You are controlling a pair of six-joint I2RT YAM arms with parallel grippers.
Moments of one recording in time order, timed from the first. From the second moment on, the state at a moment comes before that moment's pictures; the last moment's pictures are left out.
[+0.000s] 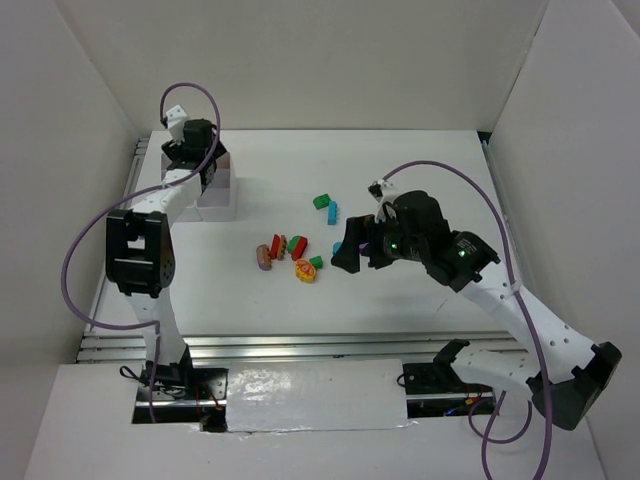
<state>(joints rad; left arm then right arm) -0.07 1.96 1.53 -0.02 -0.51 -0.54 0.67 1.03 1.11 -0.66 -0.23 0.46</state>
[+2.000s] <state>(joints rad) -0.07 1.28 1.52 -0.98 -0.09 -0.45 0.86 1.91 1.27 -0.46 0.01 0.43</state>
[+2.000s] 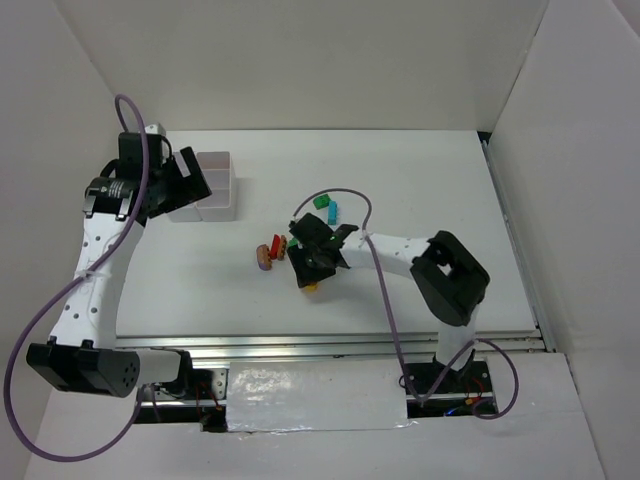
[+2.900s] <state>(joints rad) -0.35 1.43 1.57 -0.75 0.56 -0.79 0.87 1.23 1.24 -0.44 -0.07 0.49</state>
